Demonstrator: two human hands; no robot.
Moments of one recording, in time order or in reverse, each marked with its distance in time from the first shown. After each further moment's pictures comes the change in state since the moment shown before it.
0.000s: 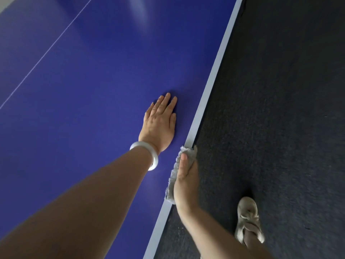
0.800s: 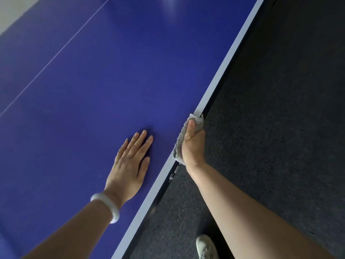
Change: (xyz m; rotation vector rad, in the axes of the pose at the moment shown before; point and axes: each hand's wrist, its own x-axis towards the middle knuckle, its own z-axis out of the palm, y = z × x) left_hand -0.230 -0.027 -0.021 -0.019 -0.051 -0.097; right_hand 0.010 -0.011 -0.012 -0.054 -0.121 0.004
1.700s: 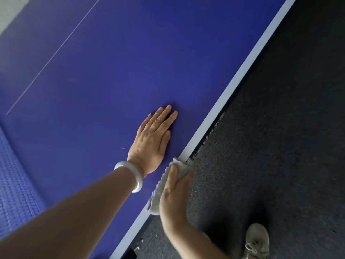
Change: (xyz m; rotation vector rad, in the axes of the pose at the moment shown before) left_hand 0.002 0.003 -0.002 -0.011 0.006 -0.014; right_hand -0.177 0.088 0.021 0.048 -0.084 -0.130
